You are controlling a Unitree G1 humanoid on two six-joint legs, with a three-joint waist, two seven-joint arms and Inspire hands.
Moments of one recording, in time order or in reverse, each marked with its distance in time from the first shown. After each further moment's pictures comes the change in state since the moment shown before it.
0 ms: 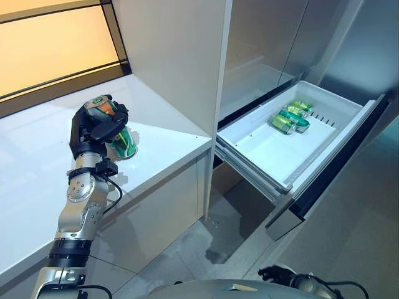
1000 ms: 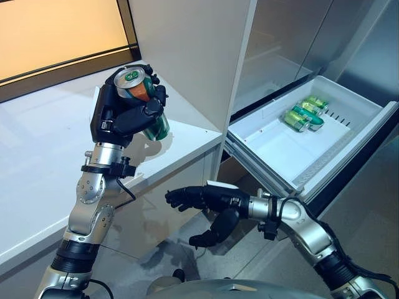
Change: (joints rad) left arm 0.003 0.003 -0.111 -0.239 -0.003 -0.218 -0.308; right arm -0.154 -0.106 -0.136 -0.900 0.634 -0.060 0.681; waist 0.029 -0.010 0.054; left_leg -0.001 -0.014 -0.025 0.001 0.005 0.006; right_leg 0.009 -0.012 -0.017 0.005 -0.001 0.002
